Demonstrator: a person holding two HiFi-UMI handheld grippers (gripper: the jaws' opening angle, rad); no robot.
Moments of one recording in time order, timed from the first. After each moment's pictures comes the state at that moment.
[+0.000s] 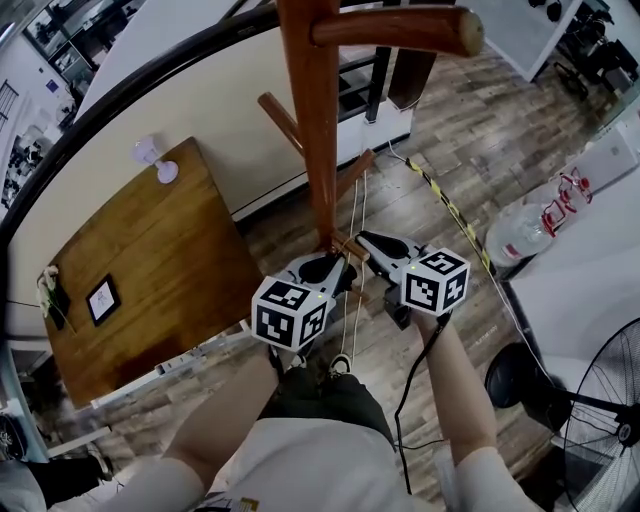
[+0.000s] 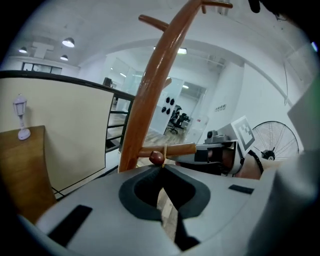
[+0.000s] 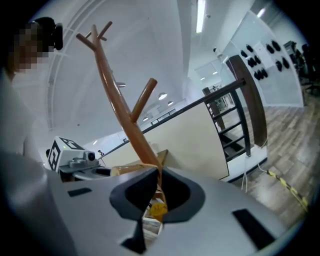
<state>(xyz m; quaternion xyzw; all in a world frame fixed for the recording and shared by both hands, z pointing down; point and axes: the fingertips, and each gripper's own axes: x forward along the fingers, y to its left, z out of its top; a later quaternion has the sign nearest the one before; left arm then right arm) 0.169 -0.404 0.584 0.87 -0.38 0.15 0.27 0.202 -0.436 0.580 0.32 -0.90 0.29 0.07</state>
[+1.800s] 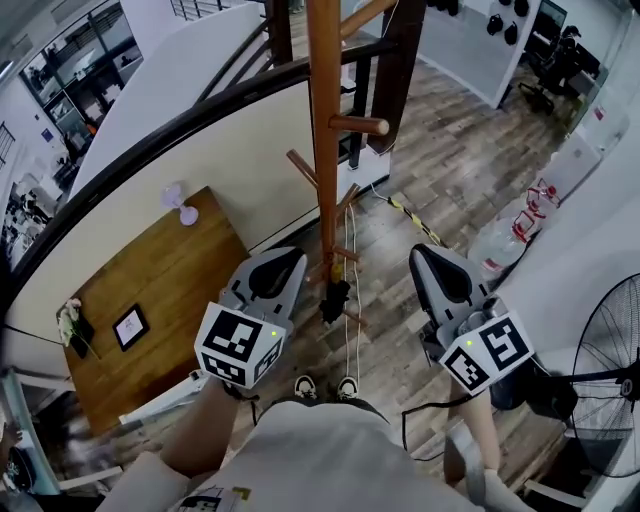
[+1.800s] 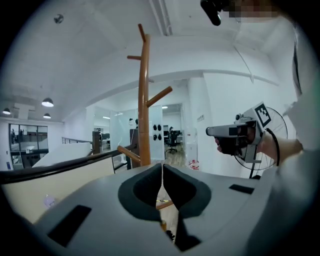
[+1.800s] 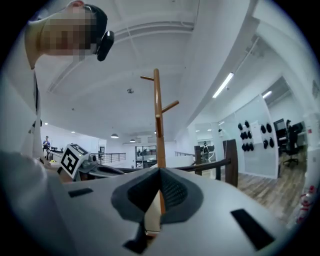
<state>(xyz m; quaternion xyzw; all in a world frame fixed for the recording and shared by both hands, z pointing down) 0.089 -0.336 0.327 0.92 -0.39 0.10 0.02 0.236 -0.300 0.275 0.48 -0.88 0.03 -0.01</state>
